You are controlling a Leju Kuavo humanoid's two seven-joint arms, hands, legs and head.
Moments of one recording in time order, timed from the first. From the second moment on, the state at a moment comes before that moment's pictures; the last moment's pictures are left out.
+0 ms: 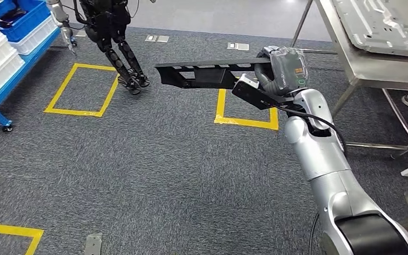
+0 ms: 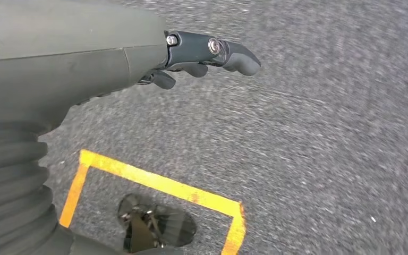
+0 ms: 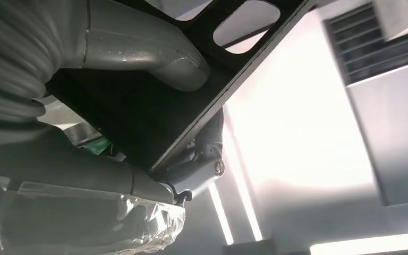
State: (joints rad) left arm -0.12 -0.10 0.35 -0.19 -0.33 0.52 -0.32; right arm -0.86 -0.06 0.34 -0.98 0.94 -0.36 -0.23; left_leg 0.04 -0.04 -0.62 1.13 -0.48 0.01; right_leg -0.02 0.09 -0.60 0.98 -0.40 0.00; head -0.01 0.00
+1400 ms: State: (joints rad) left arm -0.14 -0.10 0.35 -0.19 -0.38 0.50 -0.32; right arm -0.90 -0.22 0.29 -0.95 0.95 -0.32 -0.22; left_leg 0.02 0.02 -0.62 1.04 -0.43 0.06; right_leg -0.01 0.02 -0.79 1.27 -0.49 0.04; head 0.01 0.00
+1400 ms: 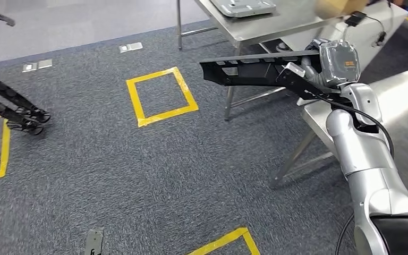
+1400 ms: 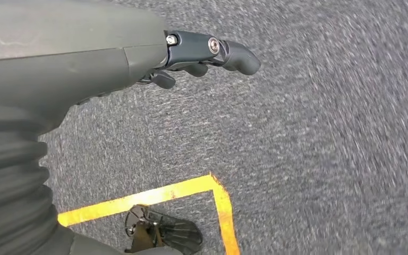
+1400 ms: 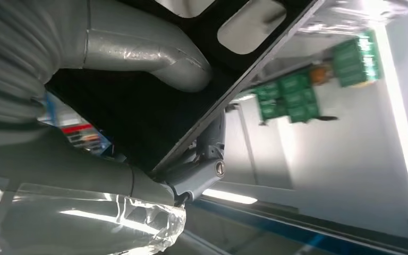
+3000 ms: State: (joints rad) left arm -0.09 -0.14 0.49 -0.19 -0.26 0.59 -0.62; right arm -1.24 -0.39 0.29 -0.44 1.16 -0.34 0.05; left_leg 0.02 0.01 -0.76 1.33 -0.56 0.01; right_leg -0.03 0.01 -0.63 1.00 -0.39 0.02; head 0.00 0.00
